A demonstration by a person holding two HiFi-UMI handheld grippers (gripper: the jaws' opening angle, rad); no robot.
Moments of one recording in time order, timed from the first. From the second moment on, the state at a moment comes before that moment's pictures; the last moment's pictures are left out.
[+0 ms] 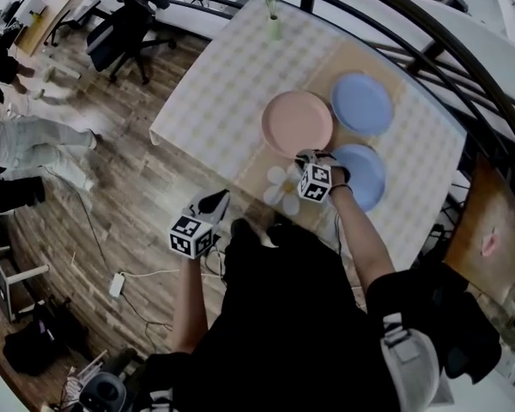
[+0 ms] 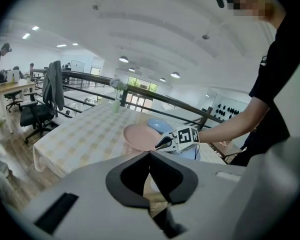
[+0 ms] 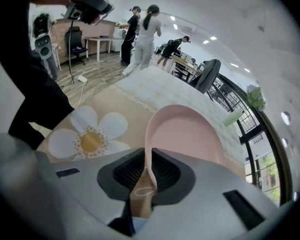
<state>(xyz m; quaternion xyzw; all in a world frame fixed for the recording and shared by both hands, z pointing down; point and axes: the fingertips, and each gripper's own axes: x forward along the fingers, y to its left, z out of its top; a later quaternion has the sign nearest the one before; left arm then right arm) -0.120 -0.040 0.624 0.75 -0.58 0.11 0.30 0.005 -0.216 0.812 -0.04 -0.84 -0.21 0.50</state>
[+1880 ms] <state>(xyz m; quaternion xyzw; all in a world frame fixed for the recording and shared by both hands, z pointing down) -0.159 -0.012 0.607 0.78 -0.55 0.13 0.28 -0.022 -0.208 0.770 0.02 -0.81 -0.27 0.52</state>
